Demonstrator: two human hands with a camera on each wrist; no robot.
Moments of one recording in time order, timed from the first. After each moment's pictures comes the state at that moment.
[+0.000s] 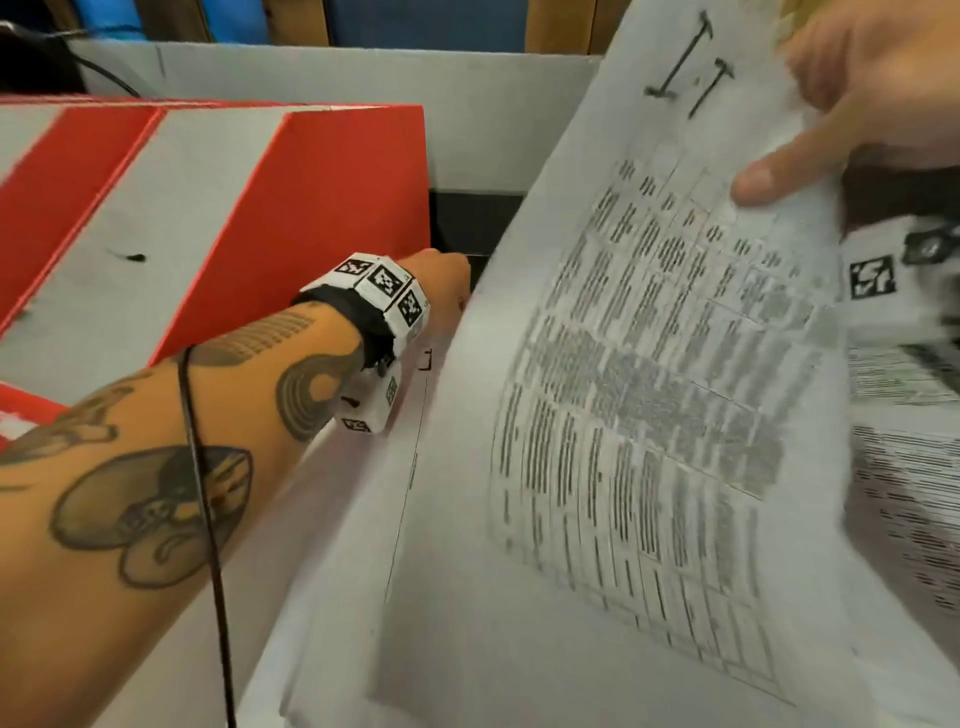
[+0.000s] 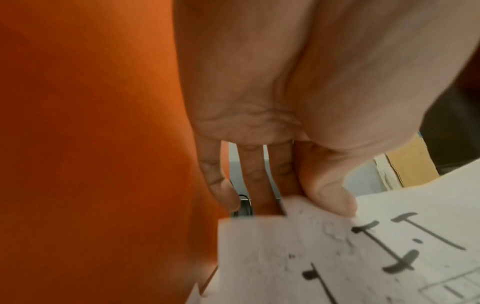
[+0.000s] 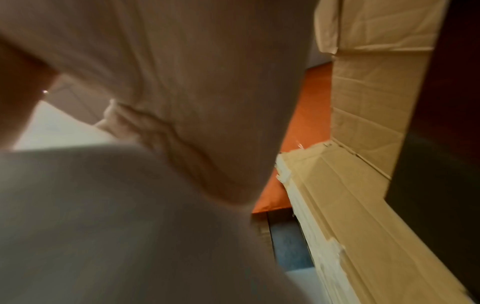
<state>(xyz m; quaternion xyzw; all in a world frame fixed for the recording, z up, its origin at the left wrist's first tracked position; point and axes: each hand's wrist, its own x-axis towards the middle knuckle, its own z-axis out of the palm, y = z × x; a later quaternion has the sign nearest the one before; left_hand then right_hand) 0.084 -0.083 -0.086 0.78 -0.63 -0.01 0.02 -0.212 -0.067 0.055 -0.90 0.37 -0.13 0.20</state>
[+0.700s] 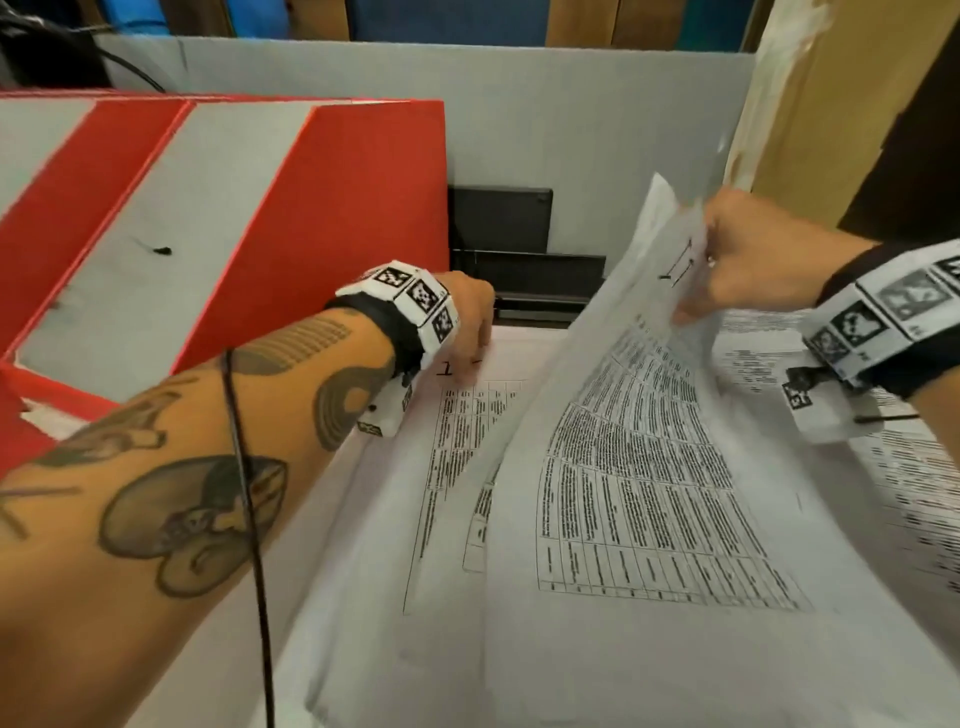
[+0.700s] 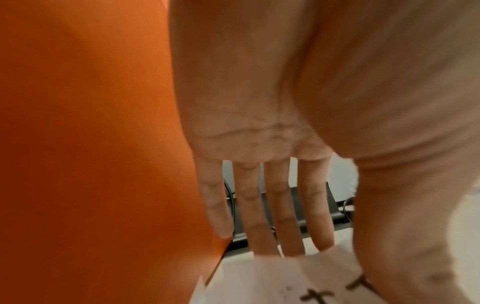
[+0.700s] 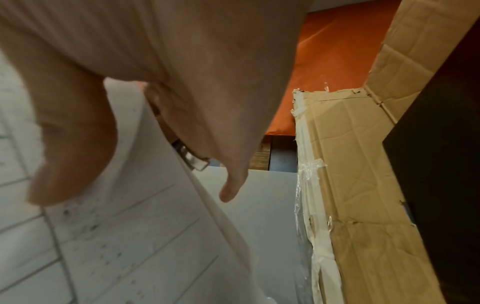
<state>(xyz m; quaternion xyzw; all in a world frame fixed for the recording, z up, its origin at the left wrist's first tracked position) 0.080 -0.081 -0.094 0.73 -0.67 -0.07 -0.12 -0.187 -0.138 -0.040 -0.91 0.37 -0.15 0.11</state>
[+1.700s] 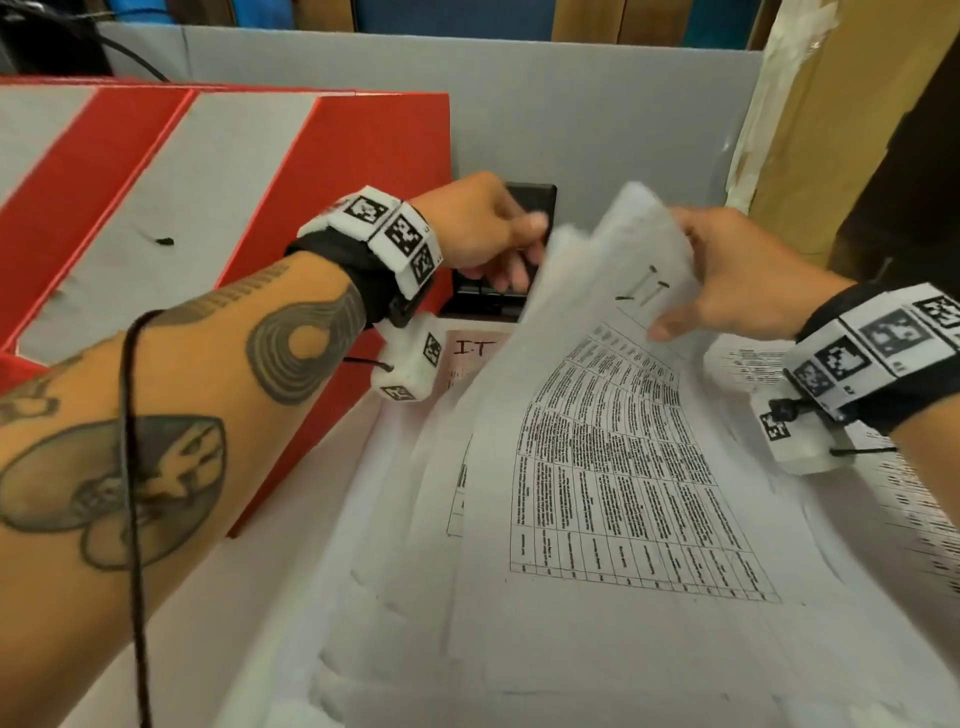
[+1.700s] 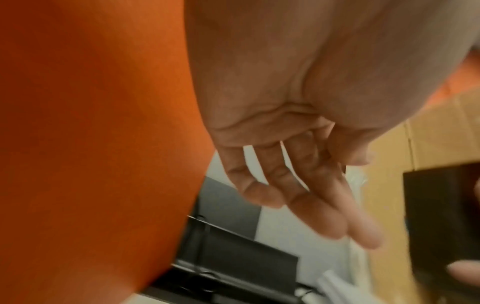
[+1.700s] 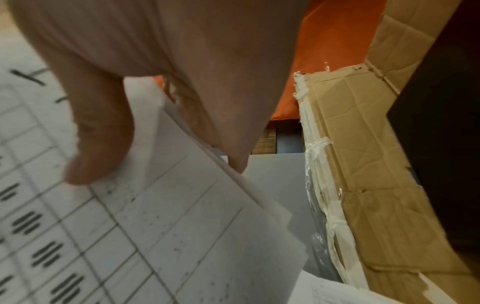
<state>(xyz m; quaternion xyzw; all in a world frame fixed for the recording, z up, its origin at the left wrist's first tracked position) 0.081 -0.070 -0.048 0.65 -0.69 -0.16 0.26 -0.181 -0.123 -0.061 -0.89 0.32 -0.22 0.21</state>
